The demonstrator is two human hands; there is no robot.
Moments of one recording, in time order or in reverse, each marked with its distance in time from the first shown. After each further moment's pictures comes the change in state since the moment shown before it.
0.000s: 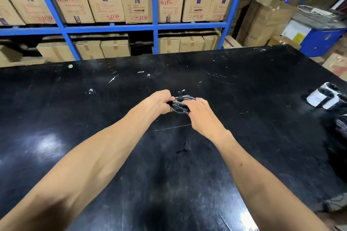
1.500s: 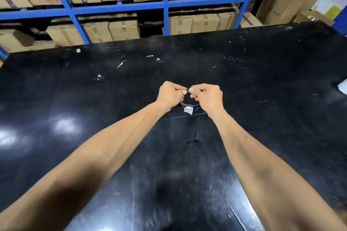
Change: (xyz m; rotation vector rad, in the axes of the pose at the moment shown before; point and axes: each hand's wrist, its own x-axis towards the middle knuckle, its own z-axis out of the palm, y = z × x) left_hand 0.038 -0.029 -0.028 0.758 0.075 0.541; right_hand 0.052 0.002 0.027 0.895 0.105 0.820
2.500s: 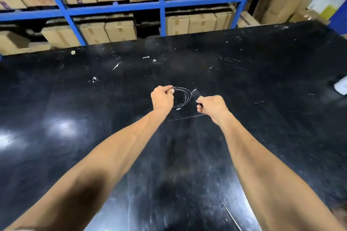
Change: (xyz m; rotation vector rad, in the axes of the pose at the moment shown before) left_hand 0.007 -0.015 0.016 -0.032 0.299 0.012; right_hand 0.024 0.034 -0.016 0.243 -0.027 0.380
